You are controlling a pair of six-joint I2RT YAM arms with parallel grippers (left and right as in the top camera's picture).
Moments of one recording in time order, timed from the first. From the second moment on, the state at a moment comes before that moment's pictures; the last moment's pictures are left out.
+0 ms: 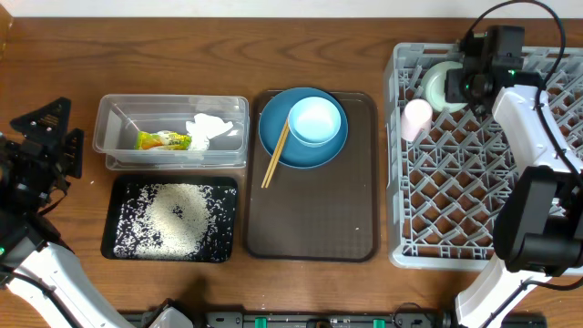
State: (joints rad) left arm 0.89 1.14 0.92 -0.10 1.17 -1.04; right arm -0.10 1.95 1.52 -0.53 -0.03 -0.08
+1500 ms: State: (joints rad) left arm 0.89 1.14 0.92 -0.10 1.17 -1.04; right arm 0.40 1.69 1.48 -1.09 0.04 0.34
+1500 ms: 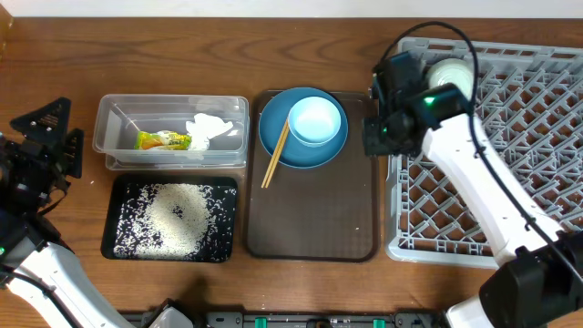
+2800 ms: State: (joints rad) left arm 0.89 1.14 0.92 -0.10 1.17 -1.04; right arm 0.43 1.69 1.24 -0.93 0.35 0.46
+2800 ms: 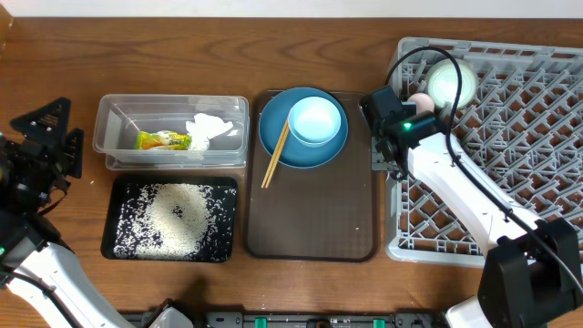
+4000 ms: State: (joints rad) left arm 0.89 1.14 0.92 -0.10 1.17 -1.04; right arm 0.42 1.69 1.24 -1.04 0.35 0.42
